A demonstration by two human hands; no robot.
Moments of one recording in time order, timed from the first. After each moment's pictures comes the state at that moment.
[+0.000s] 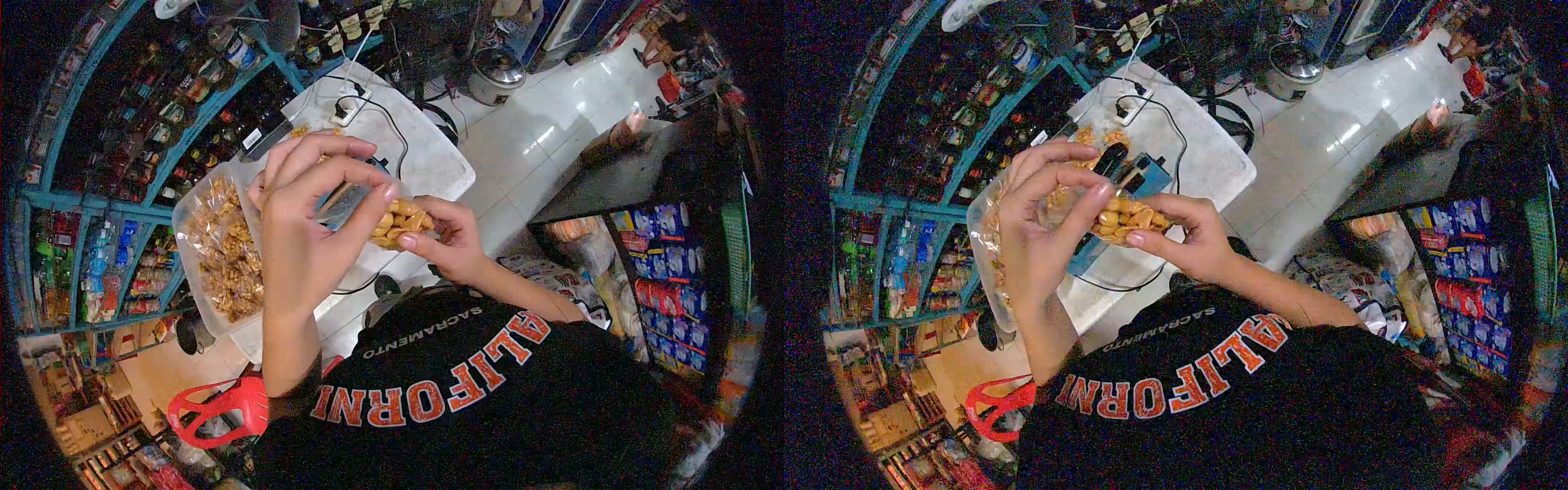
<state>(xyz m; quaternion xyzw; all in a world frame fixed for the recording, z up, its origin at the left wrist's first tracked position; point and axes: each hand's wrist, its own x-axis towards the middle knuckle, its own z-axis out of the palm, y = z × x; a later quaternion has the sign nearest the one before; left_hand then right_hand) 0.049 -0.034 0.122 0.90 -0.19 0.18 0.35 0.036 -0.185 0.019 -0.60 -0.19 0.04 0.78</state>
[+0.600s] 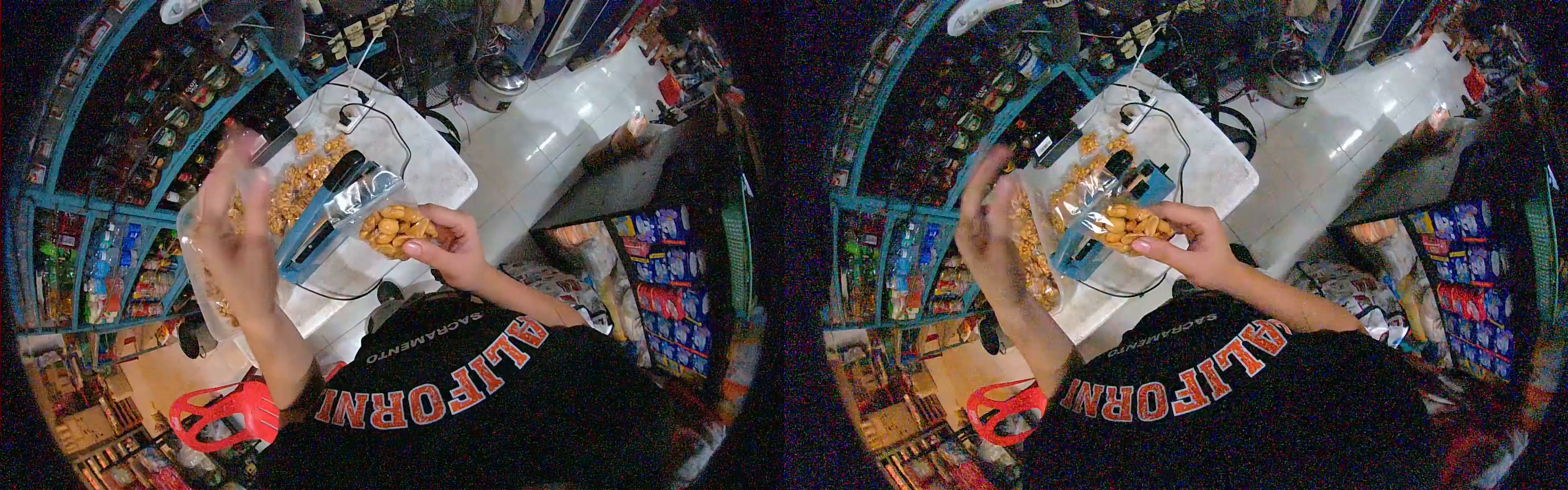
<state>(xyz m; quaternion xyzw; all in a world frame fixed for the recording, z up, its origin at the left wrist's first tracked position) 0.050 -0.008 0.126 0.80 0.01 0.35 0.48 0.034 -0.187 0.019 -0.55 -0.20 0.10 0.80</state>
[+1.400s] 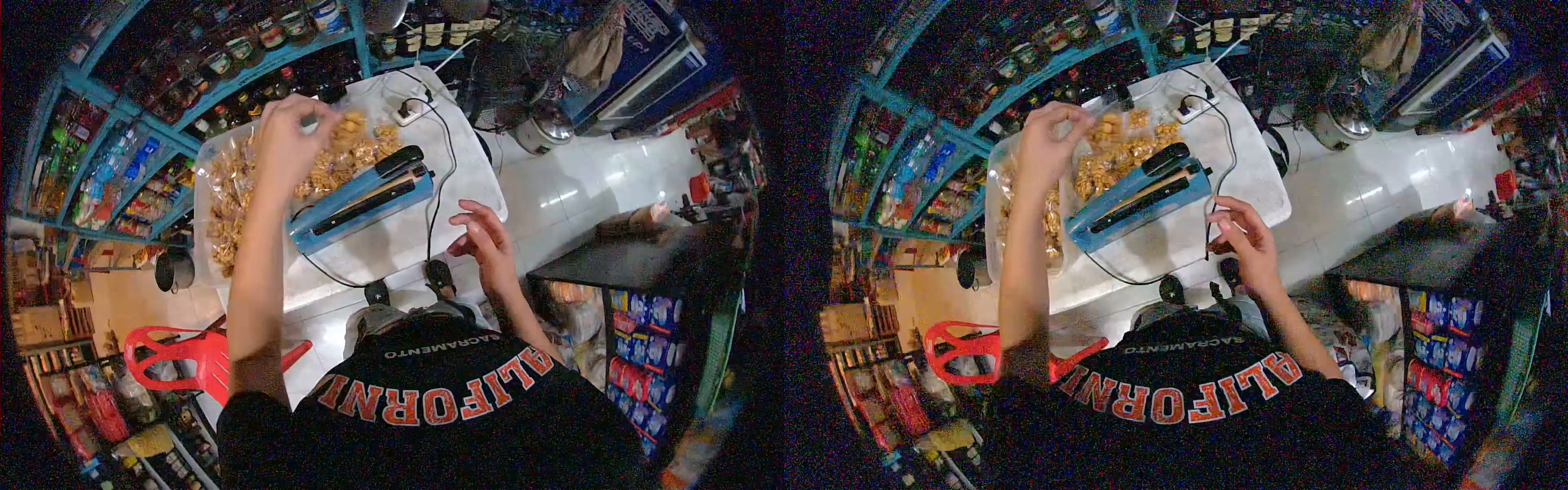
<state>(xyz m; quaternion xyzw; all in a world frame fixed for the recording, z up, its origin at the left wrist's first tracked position) 0.110 0.084 0.058 0.94 -0.01 0.25 0.24 0.052 -0.192 -0.010 -0.57 -0.03 0.19 0.80</state>
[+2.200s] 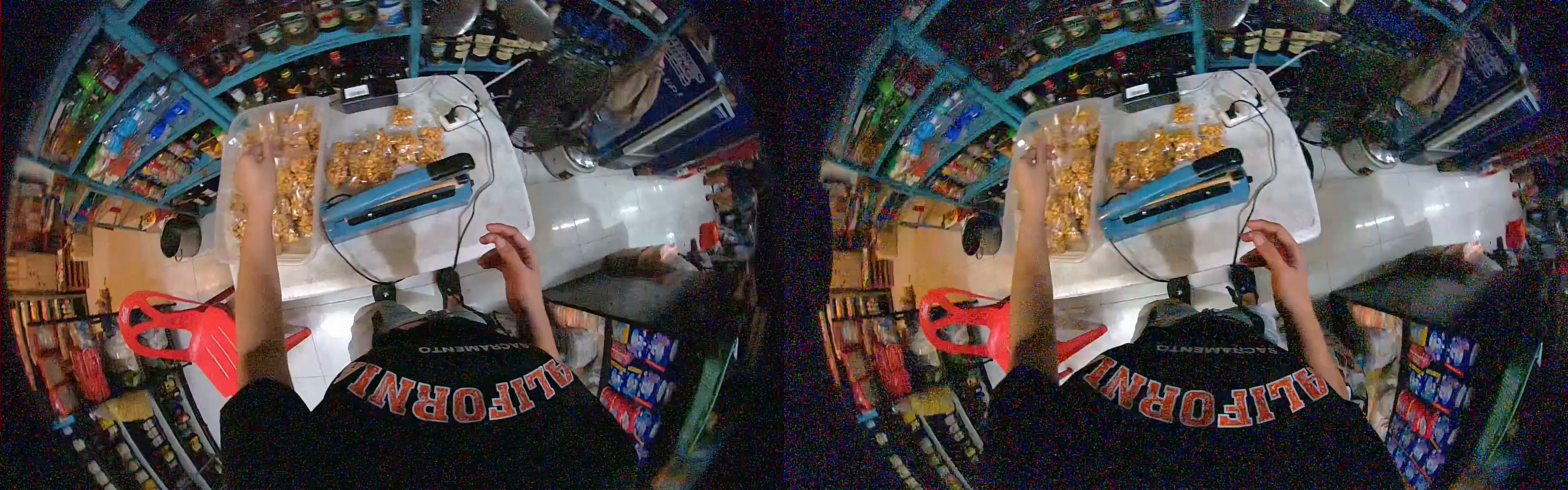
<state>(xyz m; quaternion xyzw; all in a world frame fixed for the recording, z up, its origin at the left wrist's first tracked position) 0.051 0.247 -0.060 0.86 0.36 0.24 0.27 0.050 -0.177 -0.013 -0.62 -0.01 0.25 0.74</state>
